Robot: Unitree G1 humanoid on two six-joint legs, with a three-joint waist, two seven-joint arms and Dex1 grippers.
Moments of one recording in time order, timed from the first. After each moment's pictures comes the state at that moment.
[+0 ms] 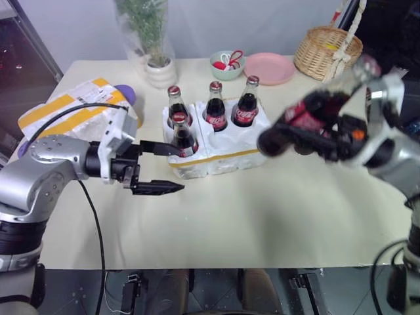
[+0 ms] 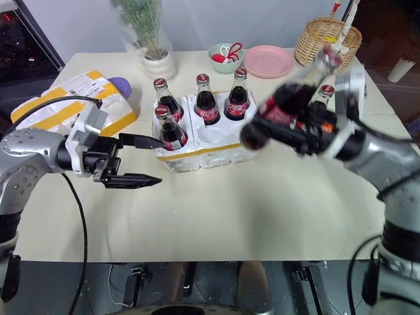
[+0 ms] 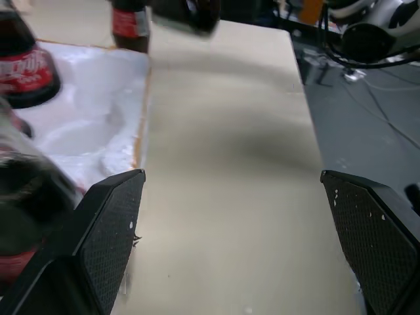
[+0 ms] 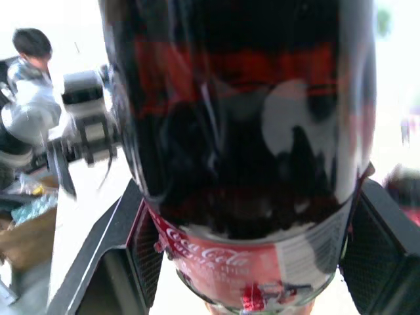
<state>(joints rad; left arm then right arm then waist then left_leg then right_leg) -0.51 0.88 0.07 -0.30 -0.75 0.71 -1.23 -0.61 -0.71 -0.29 -0.31 1.03 0.86 0.71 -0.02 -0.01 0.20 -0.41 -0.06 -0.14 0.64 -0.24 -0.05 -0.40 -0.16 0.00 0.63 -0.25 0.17</state>
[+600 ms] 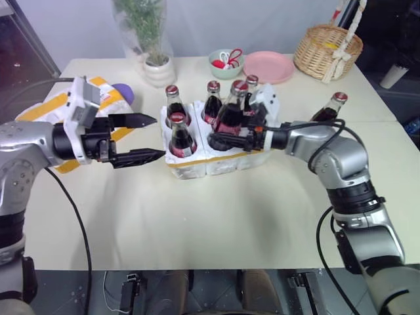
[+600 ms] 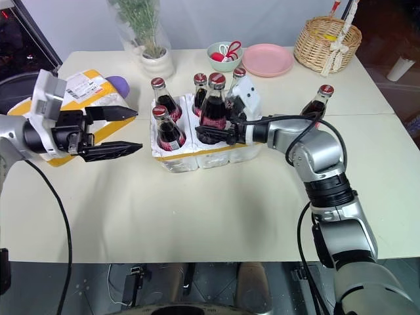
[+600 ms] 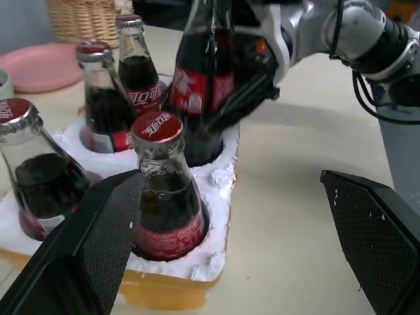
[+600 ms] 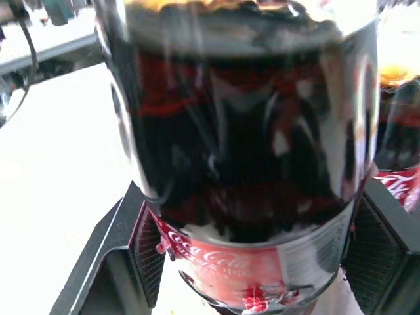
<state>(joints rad) -0.52 0.93 0.22 -0.23 -0.78 0.72 -1.15 -0.80 -0.50 0.19 0.02 0.52 0.66 0.80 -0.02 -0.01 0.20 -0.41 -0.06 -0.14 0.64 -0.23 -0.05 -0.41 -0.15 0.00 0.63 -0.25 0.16</state>
